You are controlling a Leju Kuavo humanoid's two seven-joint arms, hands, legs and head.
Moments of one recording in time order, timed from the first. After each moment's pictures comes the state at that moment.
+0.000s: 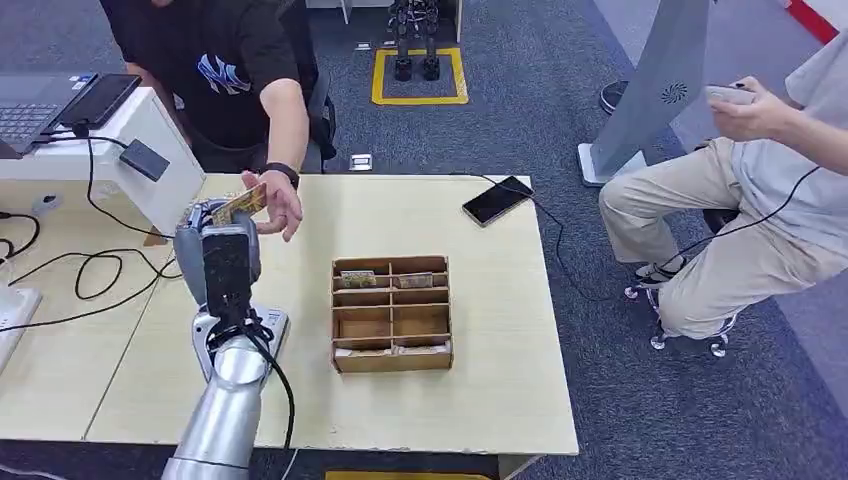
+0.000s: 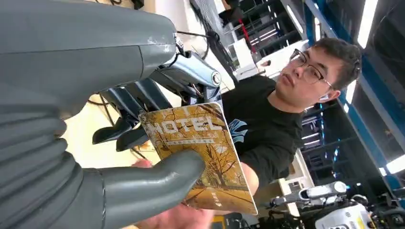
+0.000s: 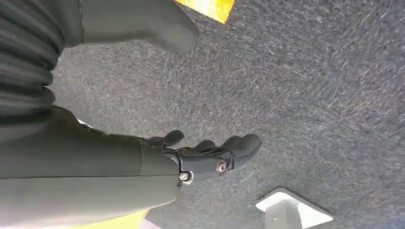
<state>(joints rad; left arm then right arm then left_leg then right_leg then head) -0.37 -0.18 -0.15 -1.29 -0.46 0.66 -0.22 -0.14 0.32 -1.54 -0.52 0.83 -0.69 -0.35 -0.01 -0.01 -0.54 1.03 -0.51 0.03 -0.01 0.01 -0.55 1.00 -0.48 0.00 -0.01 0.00</state>
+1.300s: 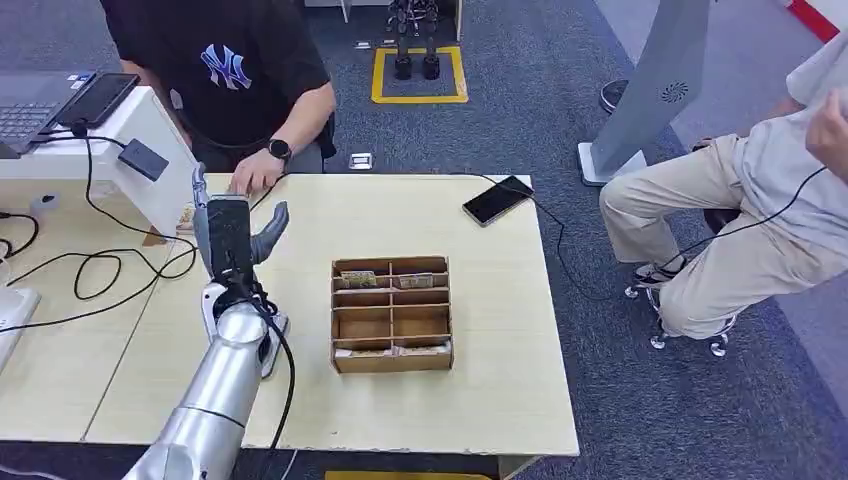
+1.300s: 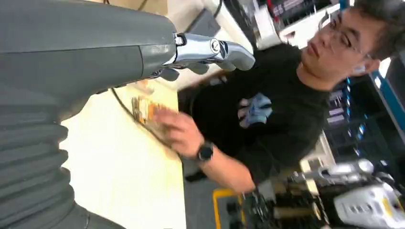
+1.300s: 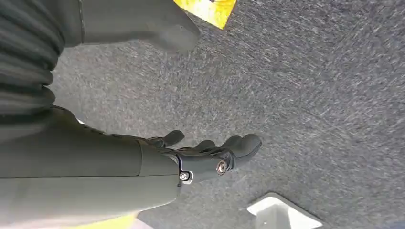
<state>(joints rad) -0.49 -0.14 -0.15 -1.06 -0.24 0.59 -0.29 -0.15 0.28 -1.54 -0.45 0.84 -0.69 -0.37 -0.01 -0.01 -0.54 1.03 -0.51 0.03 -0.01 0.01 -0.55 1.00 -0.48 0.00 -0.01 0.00</state>
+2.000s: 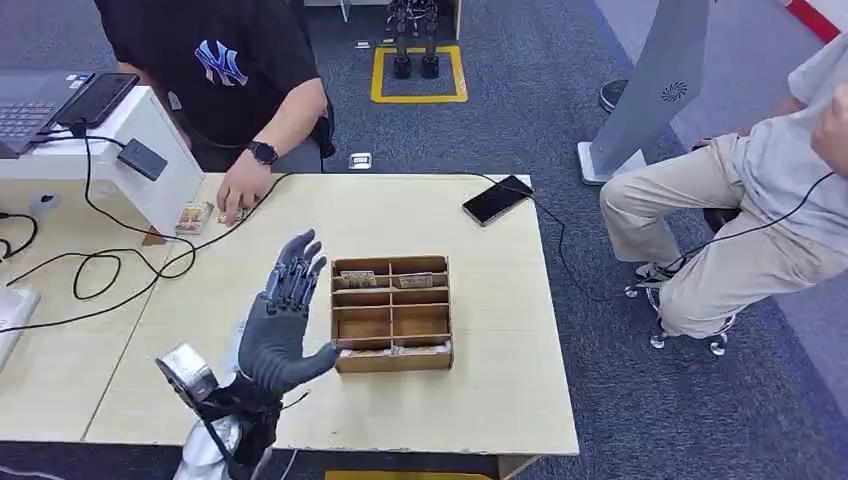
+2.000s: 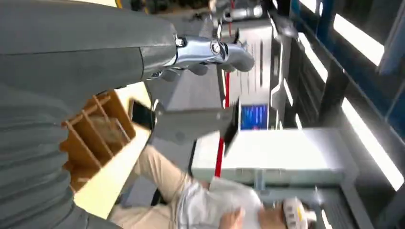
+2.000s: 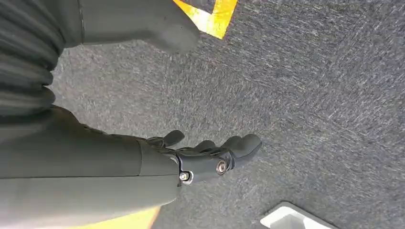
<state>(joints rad) -0.05 -0.08 -0.31 -1.57 0.09 -0.29 -0.58 -0.14 0.28 -1.54 -0.42 0.71 -0.69 -0.44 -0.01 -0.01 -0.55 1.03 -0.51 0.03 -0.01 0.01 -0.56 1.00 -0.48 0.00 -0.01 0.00</state>
